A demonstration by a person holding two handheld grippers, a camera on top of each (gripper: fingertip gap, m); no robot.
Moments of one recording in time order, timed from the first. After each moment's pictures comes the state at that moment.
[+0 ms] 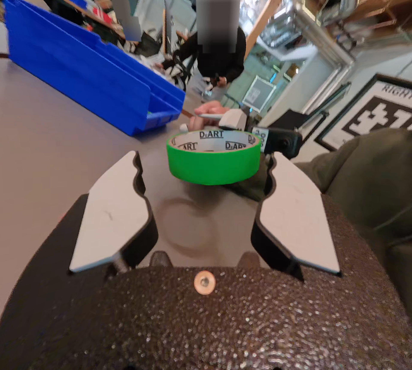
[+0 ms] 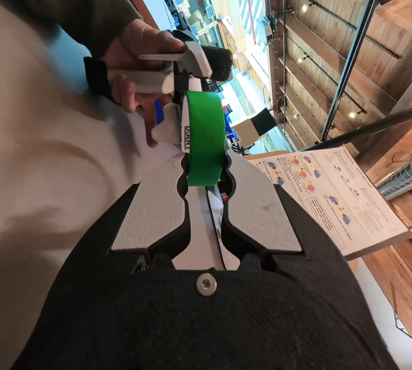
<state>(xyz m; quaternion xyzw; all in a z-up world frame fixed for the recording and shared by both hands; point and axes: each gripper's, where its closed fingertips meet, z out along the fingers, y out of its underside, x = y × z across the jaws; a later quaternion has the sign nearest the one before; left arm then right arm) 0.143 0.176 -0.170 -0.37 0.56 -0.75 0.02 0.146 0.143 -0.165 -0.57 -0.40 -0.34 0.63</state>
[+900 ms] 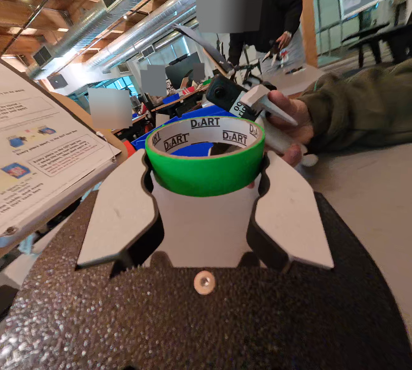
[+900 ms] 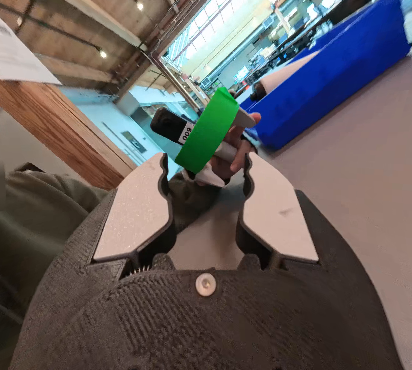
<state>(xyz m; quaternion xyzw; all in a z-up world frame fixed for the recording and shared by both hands) 0.151 0.175 -0.155 -0.17 0.64 -0.60 0.44 0.156 0.150 -0.157 -0.62 0.07 0.46 0.63</state>
